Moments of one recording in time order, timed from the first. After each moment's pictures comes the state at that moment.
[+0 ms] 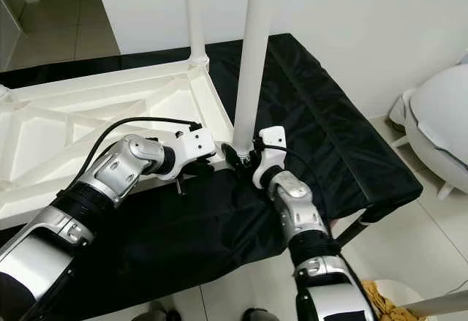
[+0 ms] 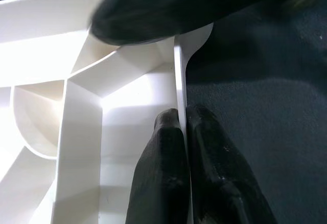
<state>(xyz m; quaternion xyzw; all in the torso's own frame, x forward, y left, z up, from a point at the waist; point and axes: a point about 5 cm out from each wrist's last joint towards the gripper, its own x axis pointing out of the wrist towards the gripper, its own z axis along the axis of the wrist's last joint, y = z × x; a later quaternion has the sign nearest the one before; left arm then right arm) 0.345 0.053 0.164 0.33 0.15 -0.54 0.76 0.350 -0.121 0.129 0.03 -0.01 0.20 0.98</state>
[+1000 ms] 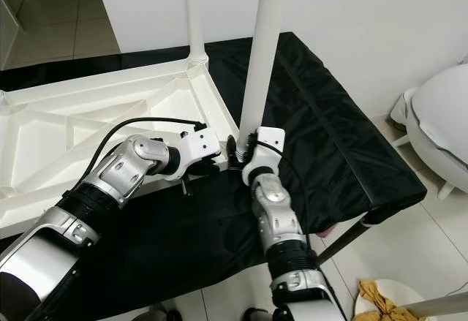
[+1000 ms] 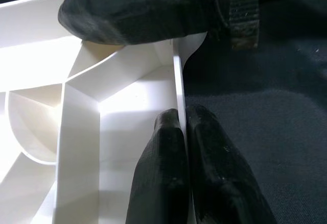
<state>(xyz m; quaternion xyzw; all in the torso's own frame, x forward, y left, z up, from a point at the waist) 0.343 0.047 0.164 0.32 0.15 -0.55 0.76 0.344 -0.117 0.137 0.04 -0.02 0.08 1.00</state>
